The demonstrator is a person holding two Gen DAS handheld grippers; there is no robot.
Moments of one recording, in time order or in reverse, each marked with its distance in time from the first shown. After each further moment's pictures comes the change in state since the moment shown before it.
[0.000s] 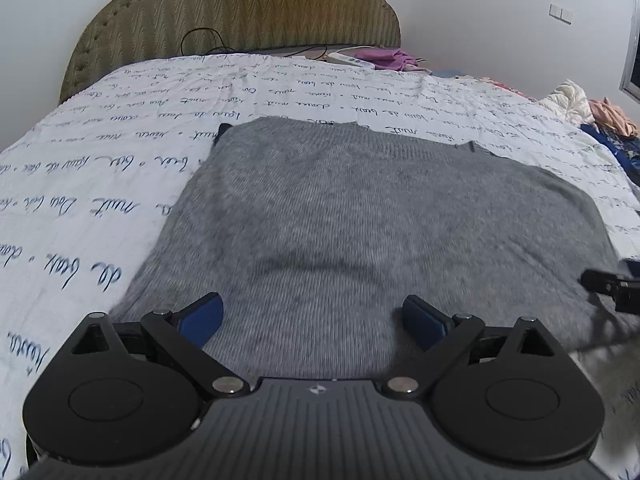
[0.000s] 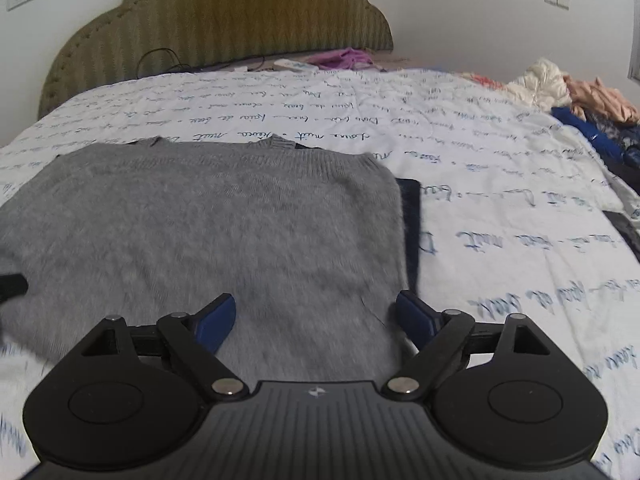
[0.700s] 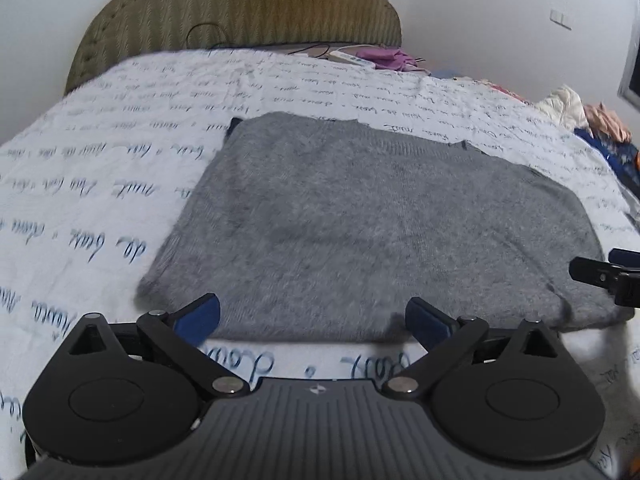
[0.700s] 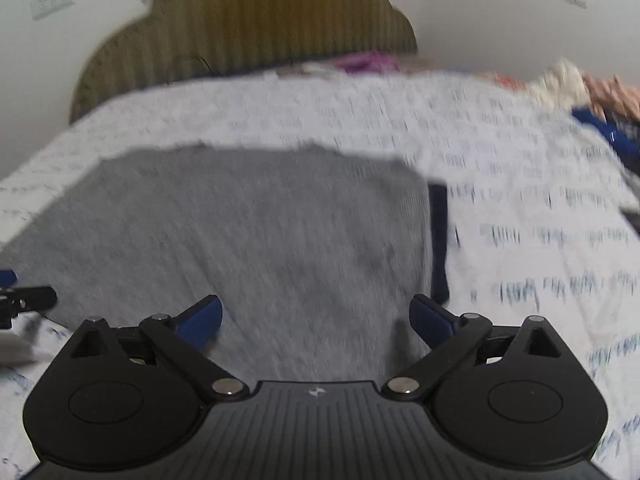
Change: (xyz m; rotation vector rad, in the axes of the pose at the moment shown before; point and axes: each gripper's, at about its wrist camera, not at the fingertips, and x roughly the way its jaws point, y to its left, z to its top) left arm -0.022 0.009 -0.011 -0.032 0.026 -0.013; right arm -0.025 0.011 0.002 -0.004 -0.026 0.109
